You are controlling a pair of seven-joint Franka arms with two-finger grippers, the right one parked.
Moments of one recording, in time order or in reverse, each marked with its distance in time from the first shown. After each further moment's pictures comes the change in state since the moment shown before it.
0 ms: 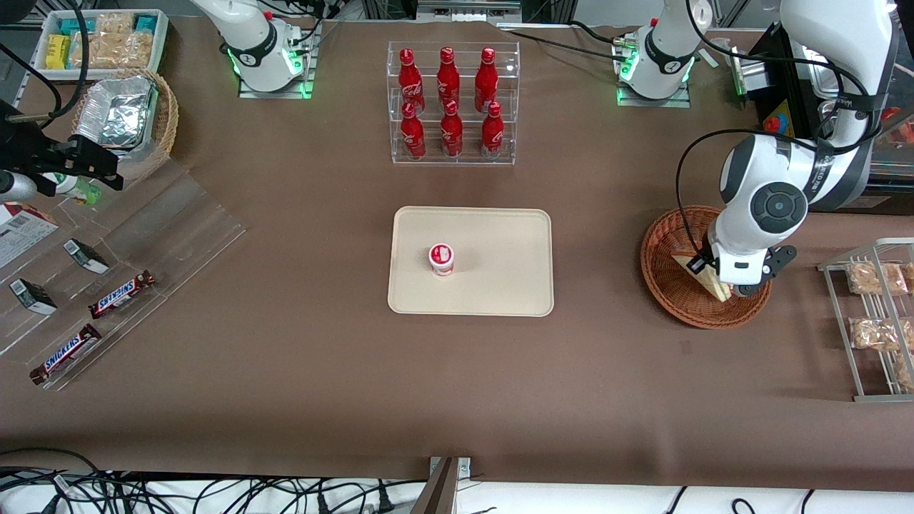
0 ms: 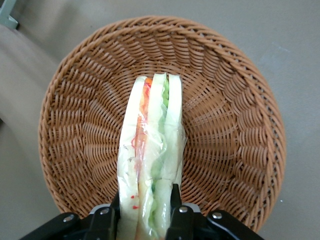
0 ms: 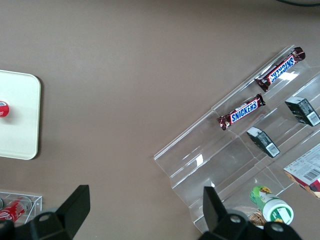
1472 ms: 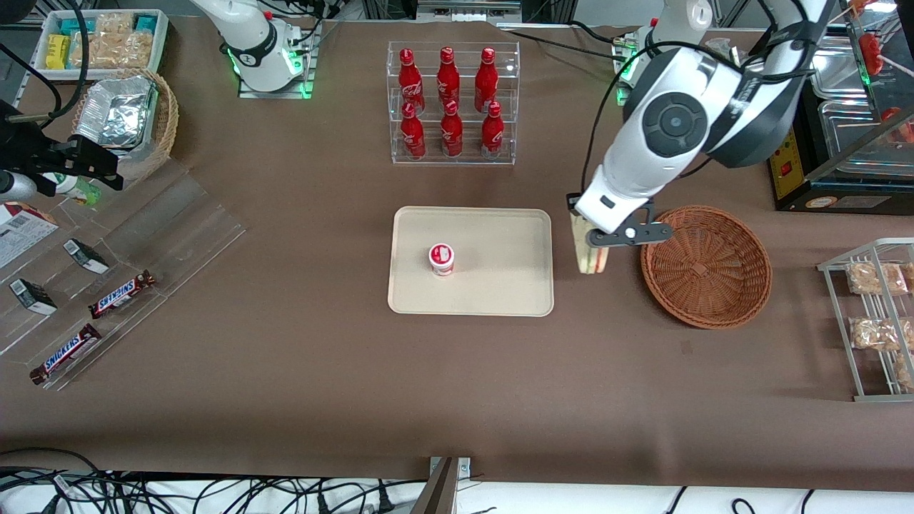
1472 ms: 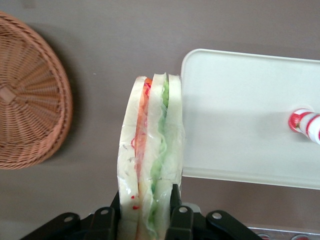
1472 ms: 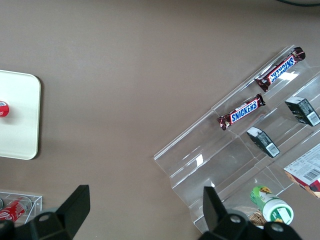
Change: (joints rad) arm -0.040 -0.013 -0.419 0.307 -0.184 -0.326 0.304
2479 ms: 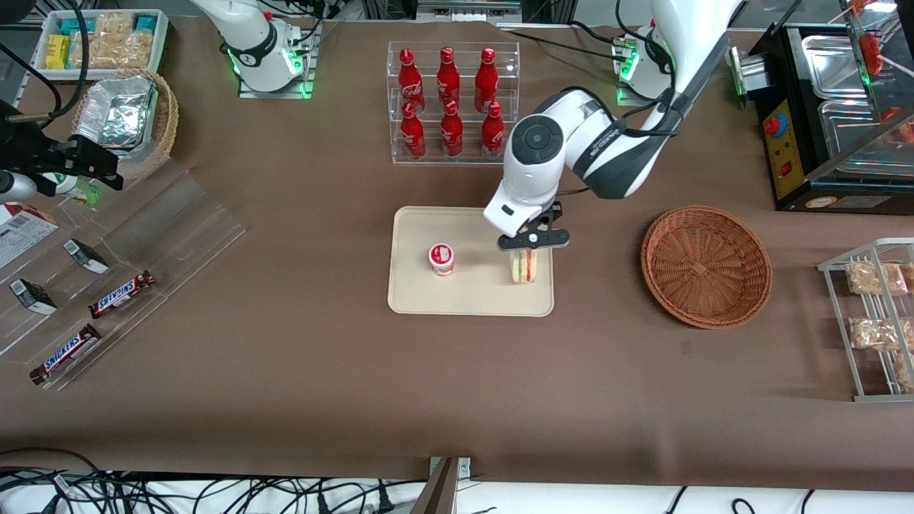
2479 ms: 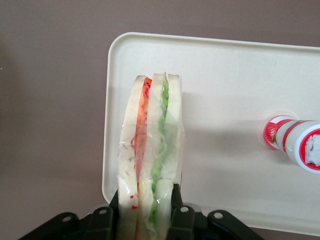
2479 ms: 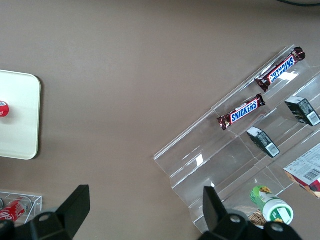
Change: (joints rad) arm -0.199 0.224 -0.002 0.000 0.224 0.238 -0.315
